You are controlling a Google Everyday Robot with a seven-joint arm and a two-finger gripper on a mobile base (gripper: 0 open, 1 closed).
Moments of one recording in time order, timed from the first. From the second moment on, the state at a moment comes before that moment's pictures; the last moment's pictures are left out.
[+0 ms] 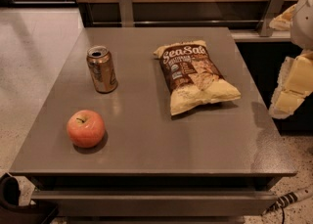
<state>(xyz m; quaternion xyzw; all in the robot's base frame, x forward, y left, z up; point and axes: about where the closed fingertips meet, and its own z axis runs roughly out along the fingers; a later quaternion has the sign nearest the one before) 0.438 -0.212 0.987 -0.60 0.78 -0.05 0.18</state>
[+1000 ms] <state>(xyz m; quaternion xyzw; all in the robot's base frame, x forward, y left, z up) 0.437 -0.117 0.942 -0.62 0.73 0.08 0.28</state>
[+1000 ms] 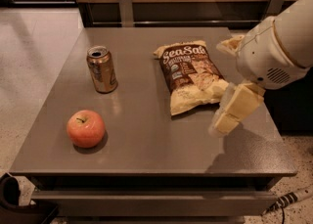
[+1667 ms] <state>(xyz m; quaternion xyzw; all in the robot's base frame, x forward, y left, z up) 0.424 -0.028 0.922 -0.59 0.69 0.21 0.37</state>
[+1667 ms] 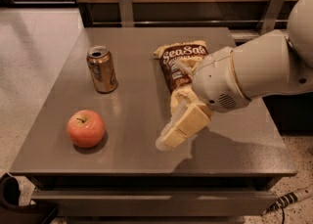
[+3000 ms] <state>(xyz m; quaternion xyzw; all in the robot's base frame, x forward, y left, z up) 0.434 0.077 0.871 -0.59 0.62 0.33 0.41</state>
